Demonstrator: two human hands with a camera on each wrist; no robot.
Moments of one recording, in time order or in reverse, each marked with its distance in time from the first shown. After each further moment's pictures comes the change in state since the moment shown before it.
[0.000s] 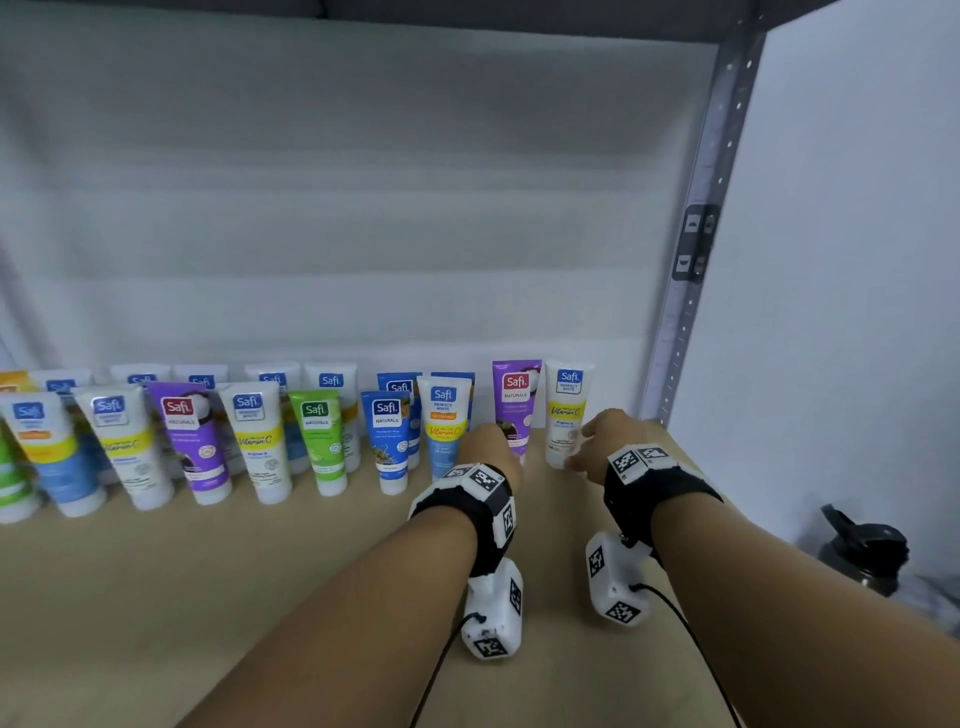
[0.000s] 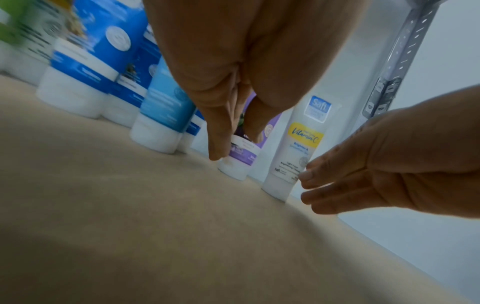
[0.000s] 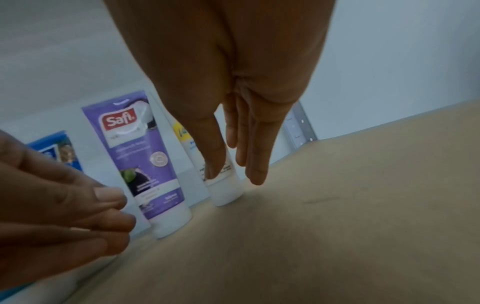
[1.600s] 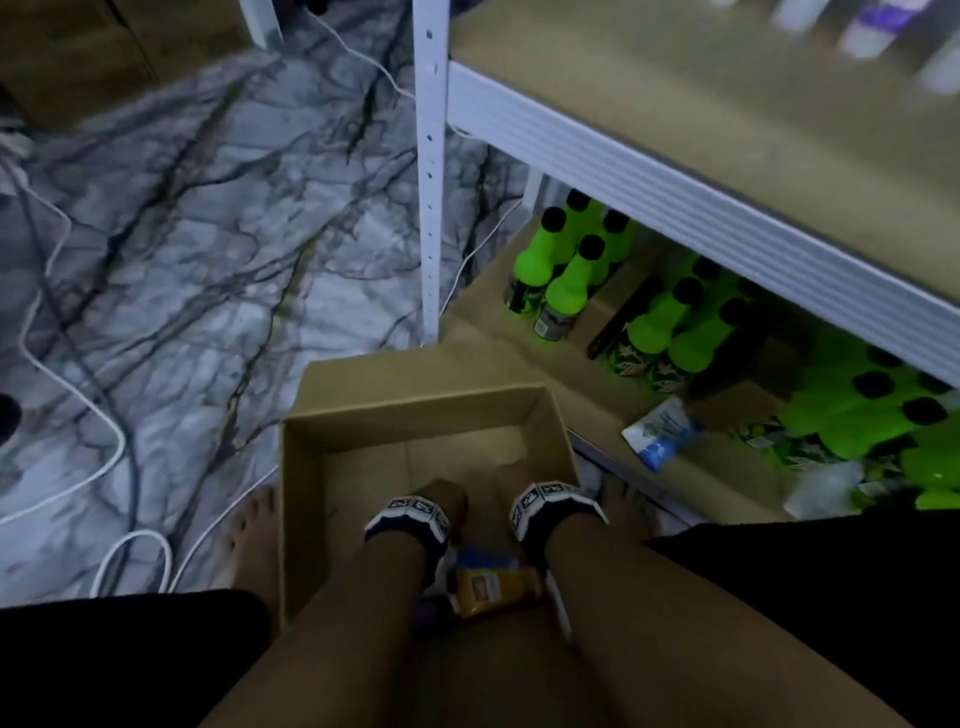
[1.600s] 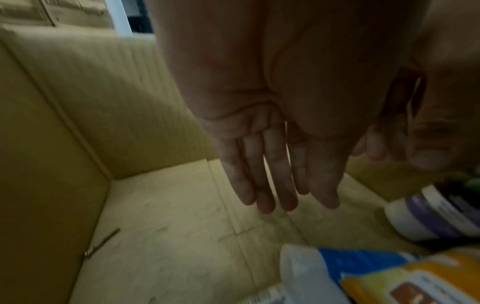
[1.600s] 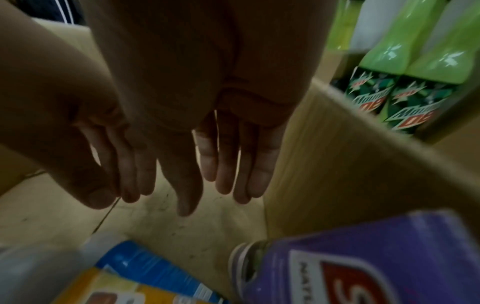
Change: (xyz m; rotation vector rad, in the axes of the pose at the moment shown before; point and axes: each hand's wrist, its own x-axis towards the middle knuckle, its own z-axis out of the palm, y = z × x) left_hand -0.438 -0.568 0.124 0.161 -0.734 -0.486; right_hand -0.424 -0.069 0.524 -0.911 -1.065 -0.730
